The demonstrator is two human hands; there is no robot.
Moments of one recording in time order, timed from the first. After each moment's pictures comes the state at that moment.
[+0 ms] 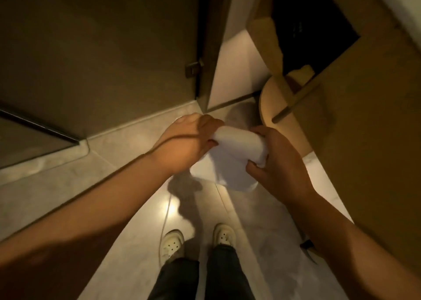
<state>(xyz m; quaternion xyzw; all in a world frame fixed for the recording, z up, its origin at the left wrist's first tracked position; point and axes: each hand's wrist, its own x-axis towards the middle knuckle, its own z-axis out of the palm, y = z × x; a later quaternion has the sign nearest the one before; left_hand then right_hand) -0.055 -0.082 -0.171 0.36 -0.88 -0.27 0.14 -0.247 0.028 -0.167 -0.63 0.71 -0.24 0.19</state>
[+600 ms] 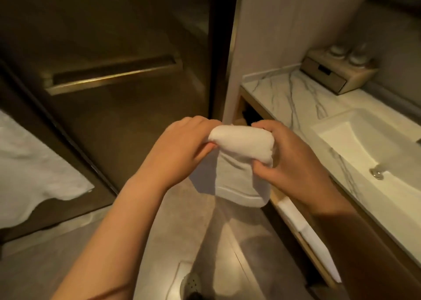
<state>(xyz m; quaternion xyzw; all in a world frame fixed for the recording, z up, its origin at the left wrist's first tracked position) 0.055 0.084 0.187 0.34 -0.90 -0.09 0.25 -0.155 0.178 0.196 -0.71 0.62 -0.32 0.09</state>
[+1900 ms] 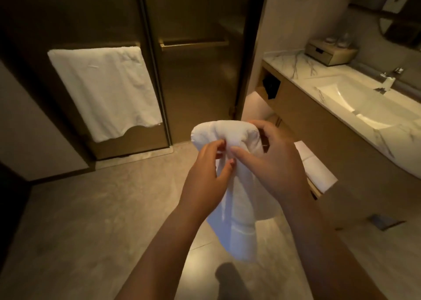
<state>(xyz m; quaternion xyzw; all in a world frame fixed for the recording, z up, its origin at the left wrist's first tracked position) 0.279 0.707 0.190 0.48 -0.69 -0.35 0.41 0.143 0.727 0.235 -0.60 0.65 -0.43 0.15</state>
